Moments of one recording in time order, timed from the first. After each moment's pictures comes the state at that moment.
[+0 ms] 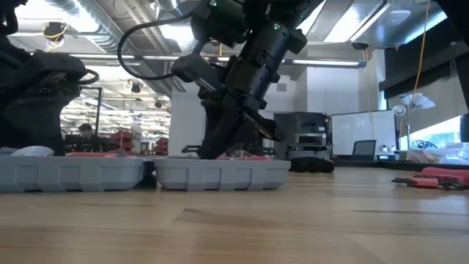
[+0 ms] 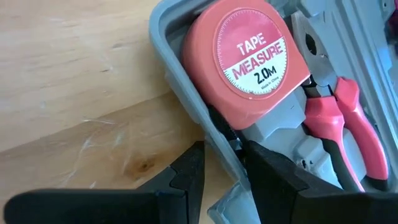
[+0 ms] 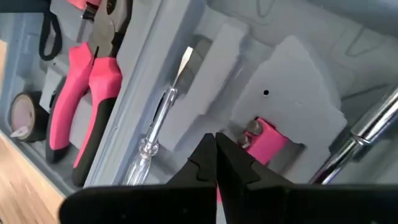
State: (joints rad) left arm -0.65 1.29 0.45 -0.35 -0.47 -1.83; right arm 0.09 2.16 1.54 -0.49 -0.08 0.96
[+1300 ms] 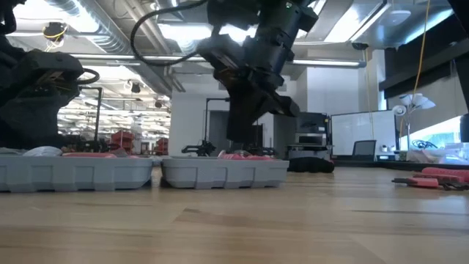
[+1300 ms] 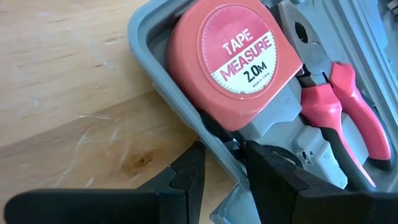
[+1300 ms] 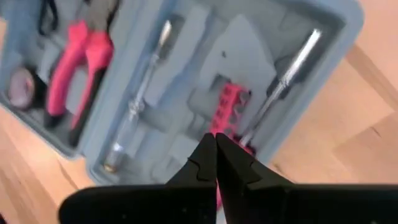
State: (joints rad) left arm -0.65 1.30 0.45 -0.34 -0.46 -1.81; right arm 0.06 2.05 1.54 -0.65 -0.08 0.85
